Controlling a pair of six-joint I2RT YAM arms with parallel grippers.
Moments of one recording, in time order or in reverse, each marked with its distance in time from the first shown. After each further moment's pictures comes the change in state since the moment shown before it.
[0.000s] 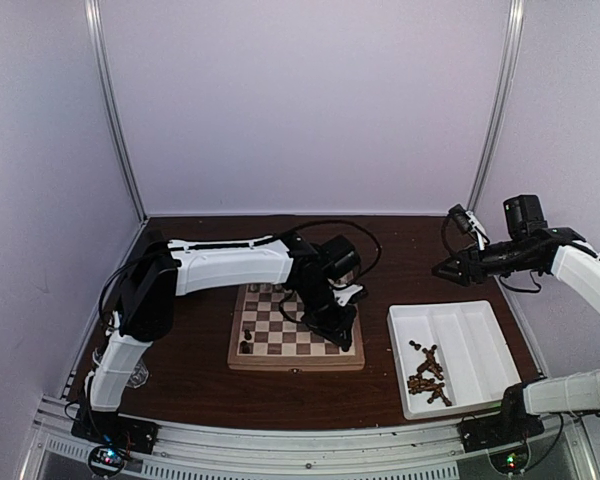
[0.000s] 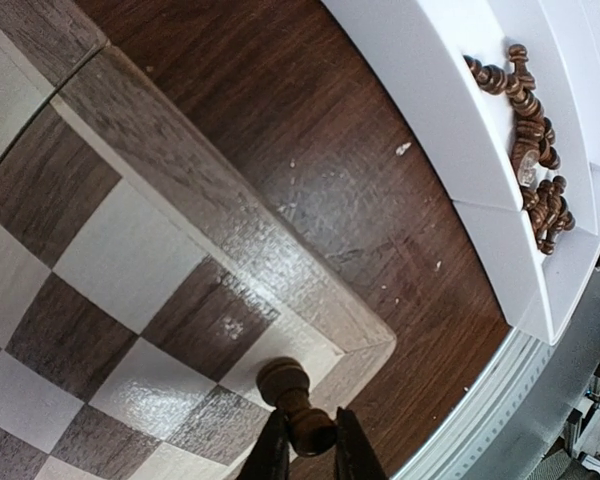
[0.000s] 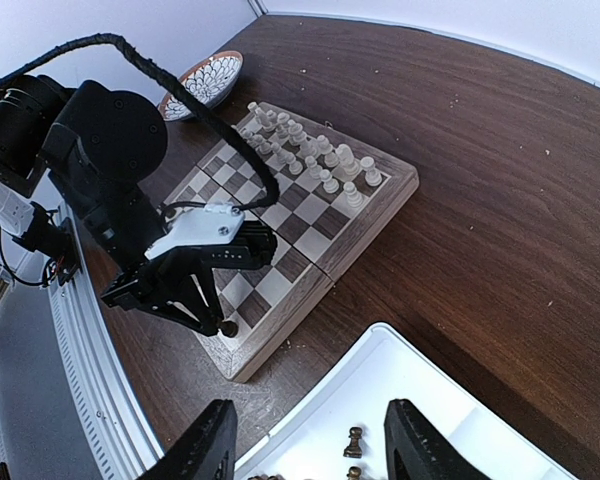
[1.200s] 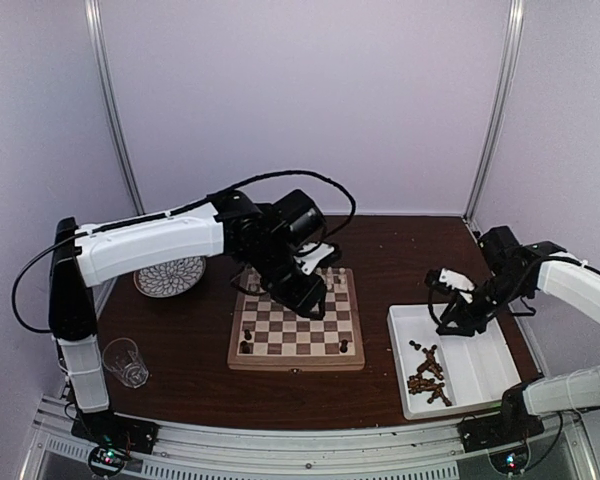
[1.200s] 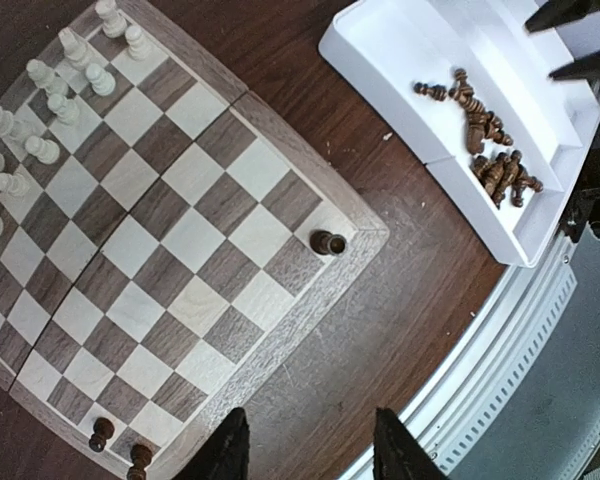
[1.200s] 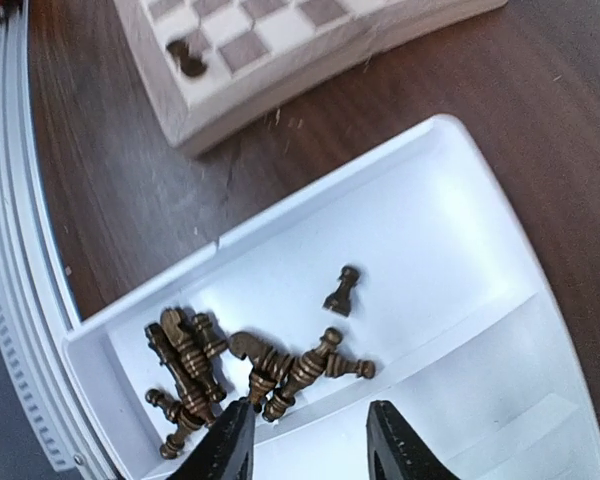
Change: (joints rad) left arm 0.002 -0.372 -0.161 -0.112 -0.209 0.091; right arm 0.122 0.012 -0.096 -0.249 0.285 -0.473
